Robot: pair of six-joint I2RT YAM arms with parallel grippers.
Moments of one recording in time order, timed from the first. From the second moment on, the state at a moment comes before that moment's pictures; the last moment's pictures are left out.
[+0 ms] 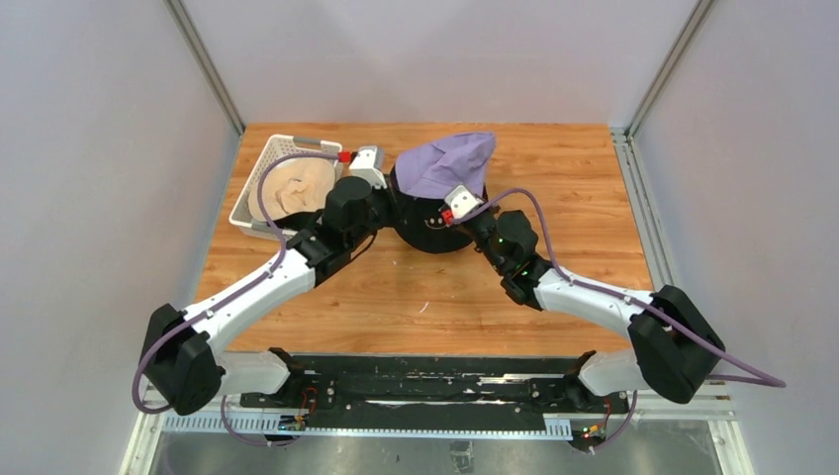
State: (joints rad) left arm -0.66 1.27 0.96 0.05 -0.14 -0.50; right arm 0.74 1.34 0.69 0.74 0.21 -0.63
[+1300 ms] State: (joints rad) left arm -0.68 1.28 0.78 0.15 -0.42 -0.50; right arm 0.89 1.43 0.59 0.83 0.35 -0.69
